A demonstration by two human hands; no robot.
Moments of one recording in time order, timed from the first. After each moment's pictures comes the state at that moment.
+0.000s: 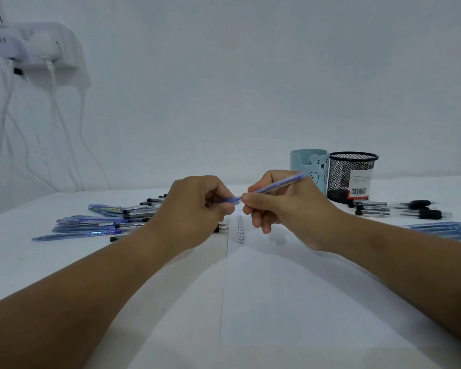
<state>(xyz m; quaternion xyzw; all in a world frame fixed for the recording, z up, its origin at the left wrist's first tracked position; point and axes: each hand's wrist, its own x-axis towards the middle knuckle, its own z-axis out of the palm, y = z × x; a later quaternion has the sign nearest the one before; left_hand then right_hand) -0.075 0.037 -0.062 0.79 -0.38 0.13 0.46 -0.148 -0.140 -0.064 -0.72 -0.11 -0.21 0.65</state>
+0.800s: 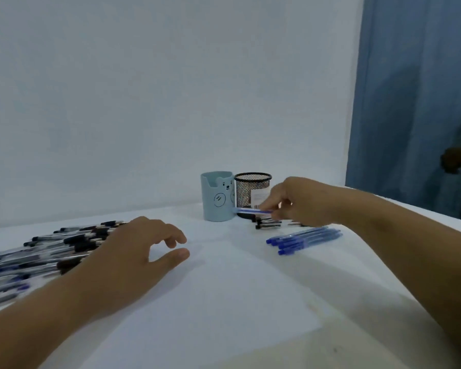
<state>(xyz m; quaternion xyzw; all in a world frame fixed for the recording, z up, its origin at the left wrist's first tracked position) -0.094 0.001 -0.075 0.81 -0.50 0.16 0.25 -0.239 -0.290 -0.014 -0.98 0.09 -0.12 0.13</state>
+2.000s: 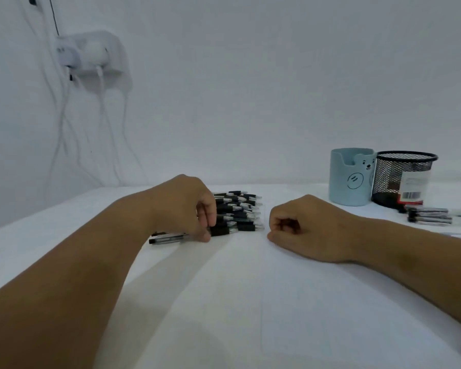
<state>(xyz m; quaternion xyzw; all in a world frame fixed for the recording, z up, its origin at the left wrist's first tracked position) -0.038 0.102 -0.027 0.93 -0.35 0.01 0.13 -0.124 -0.146 -0.077 -0.96 -0.19 -0.17 0.13</state>
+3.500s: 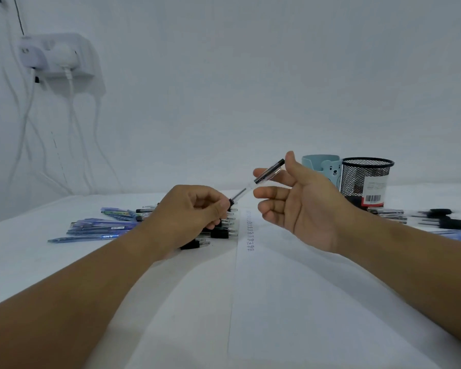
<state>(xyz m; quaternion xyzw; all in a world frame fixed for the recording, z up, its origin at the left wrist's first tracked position) -0.054 0.057 -0.064 0.75 -0.34 0.01 0.56 -0.149 -0.137 -0.043 -0.58 -0.02 -0.08 0.81</state>
